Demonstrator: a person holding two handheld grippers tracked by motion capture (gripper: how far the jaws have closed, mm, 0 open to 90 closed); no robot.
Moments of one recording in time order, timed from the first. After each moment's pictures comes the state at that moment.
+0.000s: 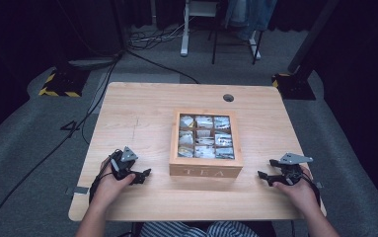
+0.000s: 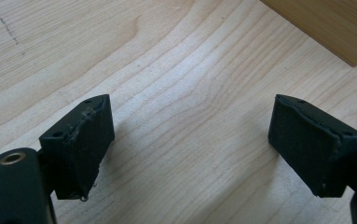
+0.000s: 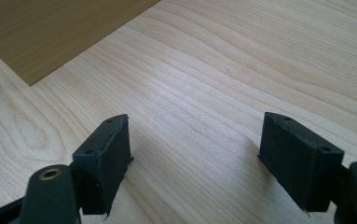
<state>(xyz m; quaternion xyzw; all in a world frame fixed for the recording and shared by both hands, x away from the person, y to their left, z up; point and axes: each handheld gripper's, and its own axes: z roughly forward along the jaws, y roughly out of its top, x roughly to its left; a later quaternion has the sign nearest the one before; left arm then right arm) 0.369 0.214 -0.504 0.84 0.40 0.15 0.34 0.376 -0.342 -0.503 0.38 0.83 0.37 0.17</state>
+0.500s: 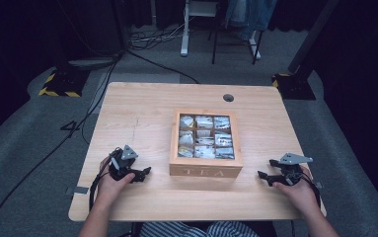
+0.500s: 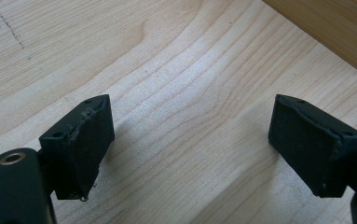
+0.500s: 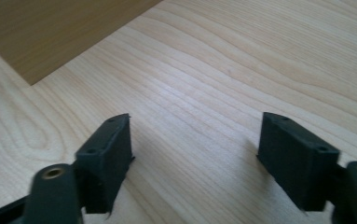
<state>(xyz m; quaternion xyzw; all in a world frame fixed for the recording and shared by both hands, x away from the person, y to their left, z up) 0.374 0.214 -0.504 0.83 0.41 0.15 0.34 0.376 -0.342 -0.504 0.38 0.83 0.37 0.17</state>
